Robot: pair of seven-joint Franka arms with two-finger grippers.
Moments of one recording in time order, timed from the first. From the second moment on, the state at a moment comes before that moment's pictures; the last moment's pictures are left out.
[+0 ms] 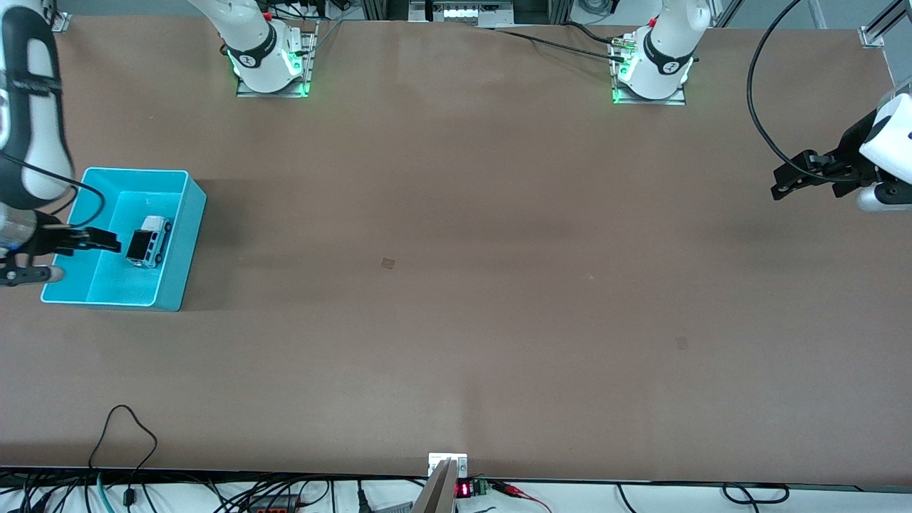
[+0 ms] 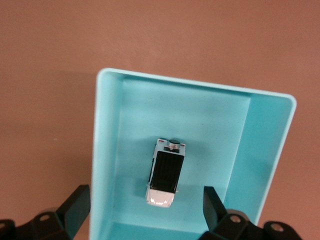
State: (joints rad) left arm 0.05 -0.01 -0.04 -1.67 0.00 1.67 -0.06; right arm 0.02 0.35 -0.33 -1.71 0.07 1.94 -0.44
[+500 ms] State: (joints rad) left arm 0.05 -0.01 -0.04 -1.67 0.00 1.67 -0.06; right arm 0.02 0.22 -0.19 -1.55 -0.12 1.69 -0.44
